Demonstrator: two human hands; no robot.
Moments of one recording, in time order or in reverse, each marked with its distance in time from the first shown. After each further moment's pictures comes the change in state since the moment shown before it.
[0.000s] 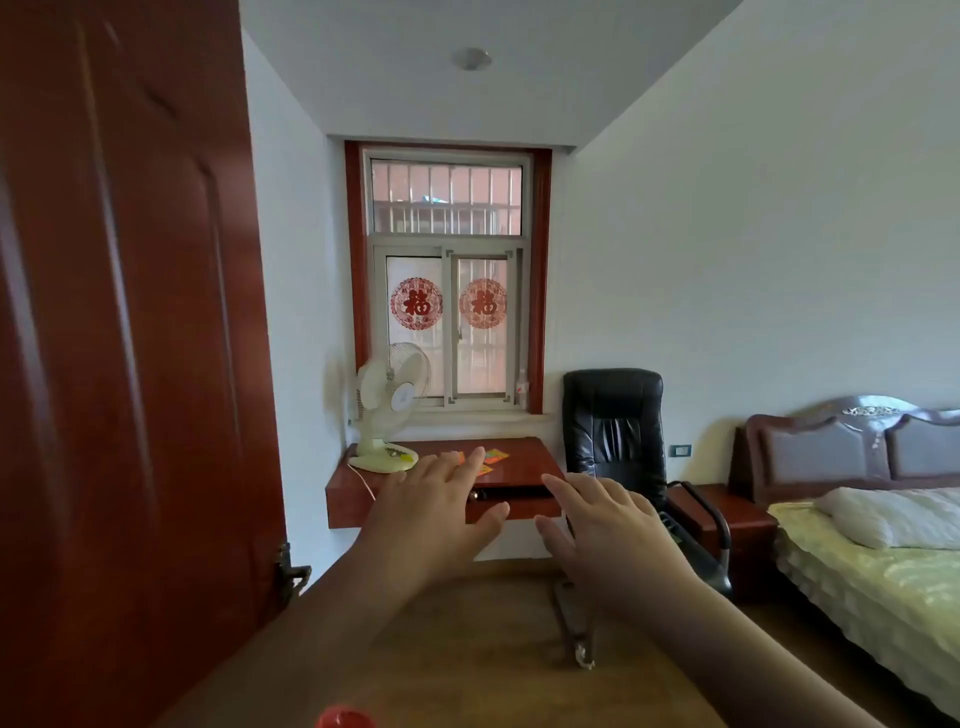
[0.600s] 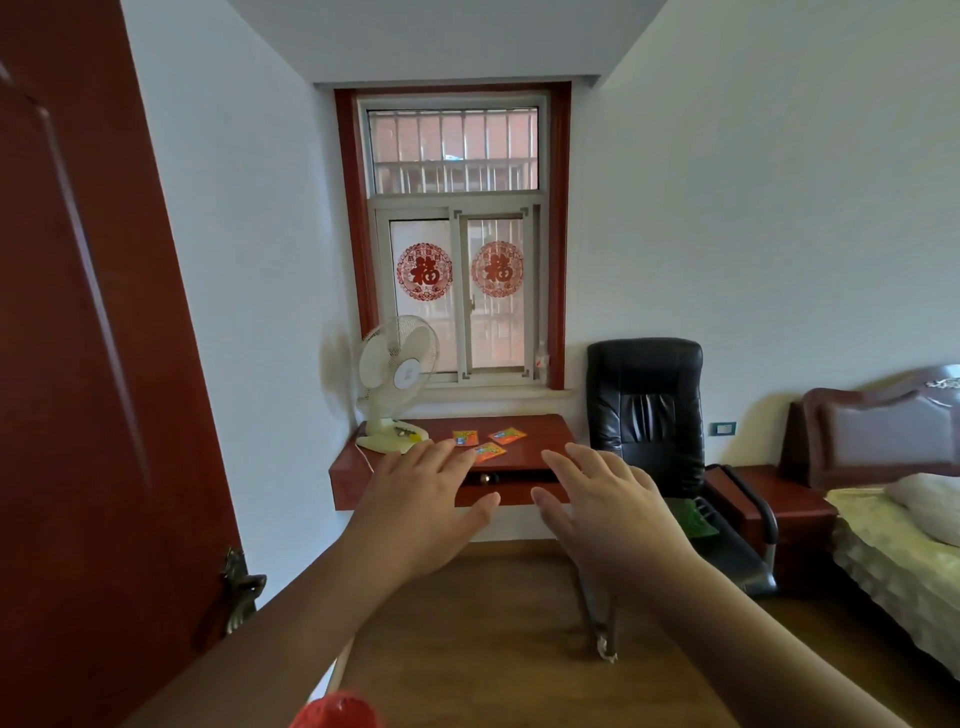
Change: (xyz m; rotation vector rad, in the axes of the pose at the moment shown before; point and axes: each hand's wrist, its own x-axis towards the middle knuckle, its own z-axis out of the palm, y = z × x) left_hand 0.122 0.024 0.089 0.133 0.001 -0.051; right_hand 0.119 0.111 0.052 0.073 -0.026 -0.055
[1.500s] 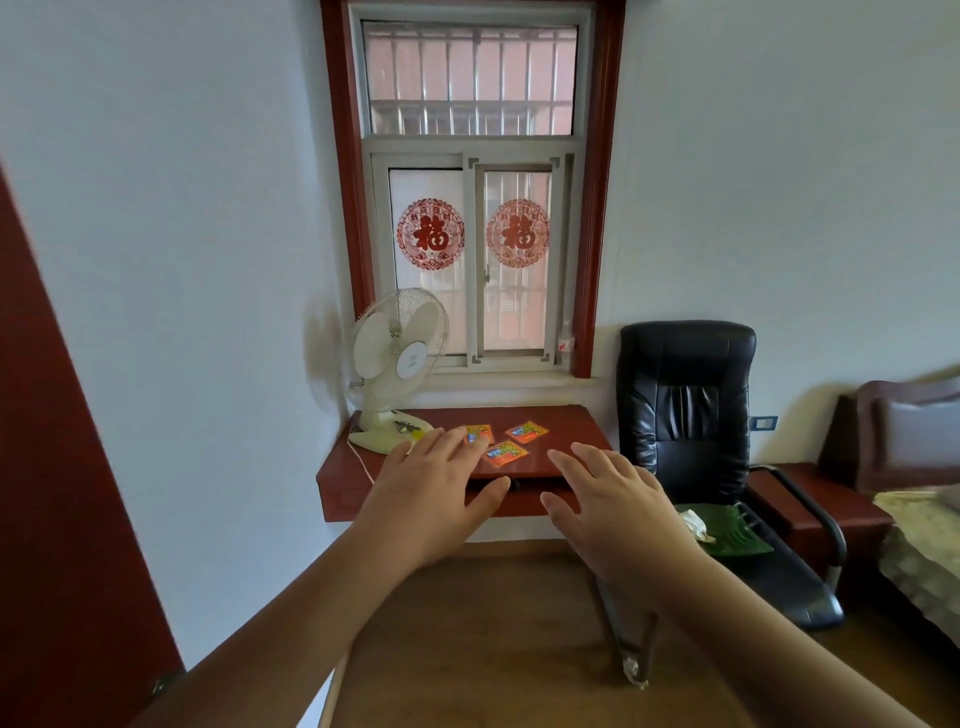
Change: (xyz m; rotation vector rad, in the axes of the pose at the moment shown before) left_hand 0.185 -0.161 0.132 -0.048 -0.027 0.037; right_hand 0.244 -0.022 0.148 -0.021 -0.035 -0.012
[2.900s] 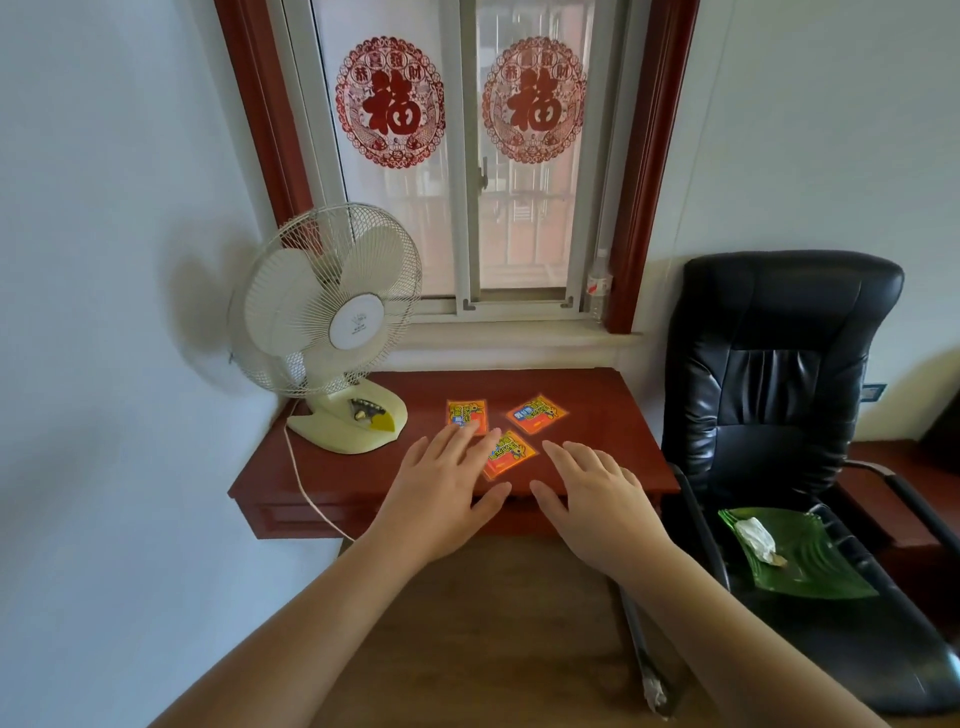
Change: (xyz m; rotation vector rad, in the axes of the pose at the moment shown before) left_hand 0.349 -0.091 0.309 -0.071 -0.127 0.010; right_hand 0.372 0.168 0.235 0.103 -0.166 0.041
